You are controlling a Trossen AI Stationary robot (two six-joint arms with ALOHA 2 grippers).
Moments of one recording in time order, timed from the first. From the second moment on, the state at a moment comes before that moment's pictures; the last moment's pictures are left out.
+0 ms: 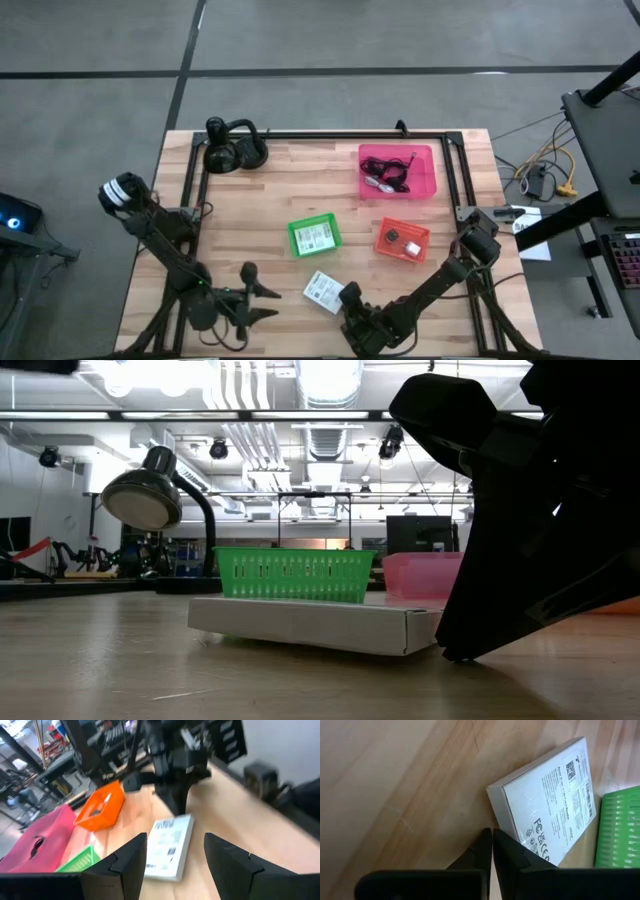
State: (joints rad) left arm -0.95 1.49 0.64 0.46 -0.84 0.11; right arm 0.72 2.24 1.47 -0.51 0.61 0.01
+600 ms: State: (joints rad) left arm -0.87 1.84 0.83 0.46 -0.87 0.42; right arm 0.71 2.23 1.47 -0.48 0.62 0.02
